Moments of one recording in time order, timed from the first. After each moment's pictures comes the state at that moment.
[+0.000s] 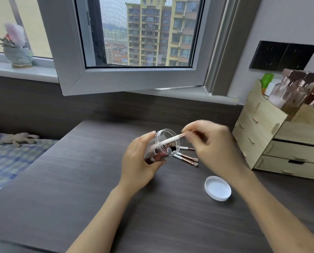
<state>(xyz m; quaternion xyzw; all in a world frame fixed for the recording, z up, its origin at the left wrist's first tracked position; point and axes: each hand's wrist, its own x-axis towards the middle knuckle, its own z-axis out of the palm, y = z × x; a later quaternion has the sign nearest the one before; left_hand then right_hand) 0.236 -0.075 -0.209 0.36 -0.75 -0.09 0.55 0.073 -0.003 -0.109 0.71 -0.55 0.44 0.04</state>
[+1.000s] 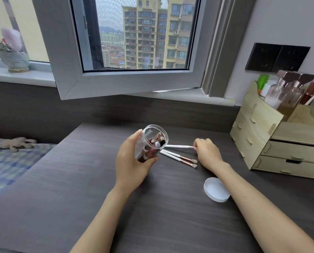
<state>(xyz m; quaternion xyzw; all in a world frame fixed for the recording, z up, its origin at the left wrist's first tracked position) 0.242 -0.083 -0.210 0.41 -0.68 -0.17 0.58 -0.014 -0.103 -0.216 0.63 -0.76 0.14 0.08</state>
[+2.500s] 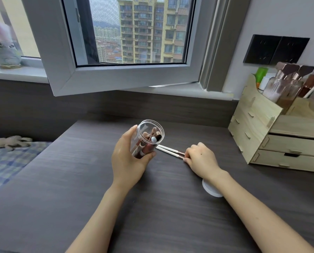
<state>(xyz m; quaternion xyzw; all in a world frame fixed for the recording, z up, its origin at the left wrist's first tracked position) 0.241 -0.082 -0.211 0.42 -0.67 -0.17 0.59 0.024 -0.062 -0.213 0.68 -0.72 0.09 0.10</state>
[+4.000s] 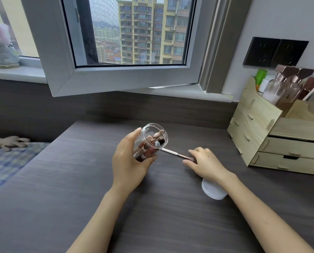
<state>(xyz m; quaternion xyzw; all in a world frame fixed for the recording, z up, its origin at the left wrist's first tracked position) 0.239 -0.078 -0.209 0.41 -0.69 -0.14 0.57 0.010 -0.056 -0.210 0.64 -0.76 0.08 -0.05</state>
